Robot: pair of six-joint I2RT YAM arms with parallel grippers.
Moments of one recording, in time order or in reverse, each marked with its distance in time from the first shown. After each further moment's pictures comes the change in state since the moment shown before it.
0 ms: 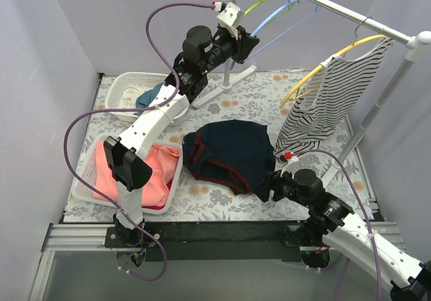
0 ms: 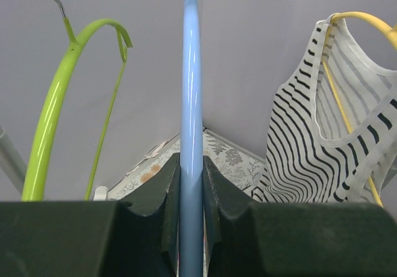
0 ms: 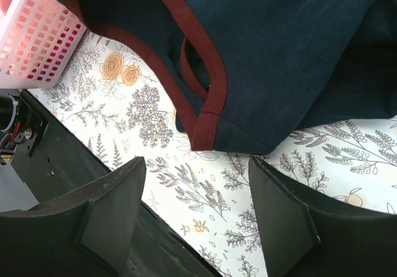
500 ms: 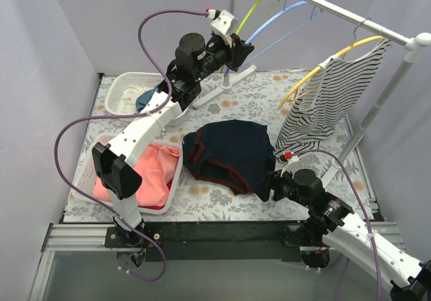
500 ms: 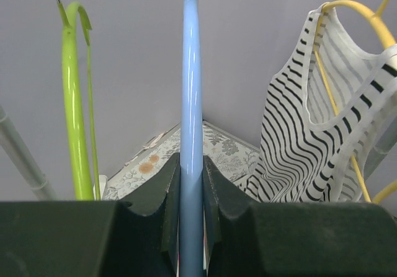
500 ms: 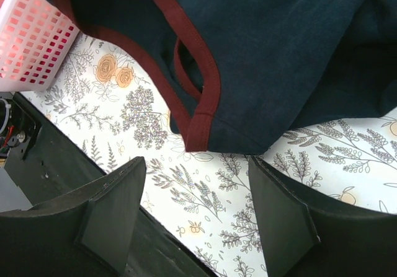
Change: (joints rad) left arm 0.000 -0.118 -0.178 0.041 0.005 0.005; right arm 0.000 0.002 0.000 -0.004 0.019 -0.005
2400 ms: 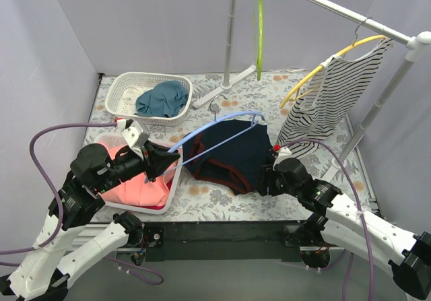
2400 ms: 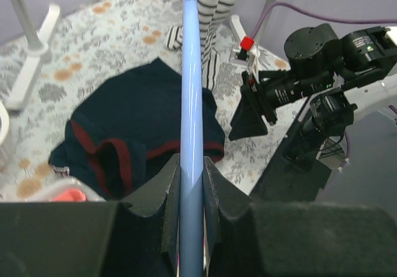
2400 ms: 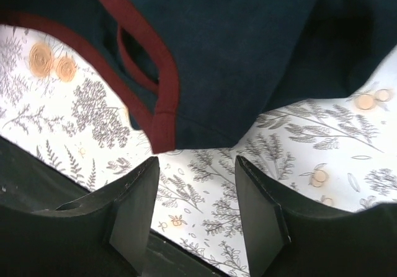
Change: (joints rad) left arm -0.003 -1.234 -0.904 -0.567 0.054 -0.058; right arm 0.032 0.309 0.159 -0.094 0.134 0.017
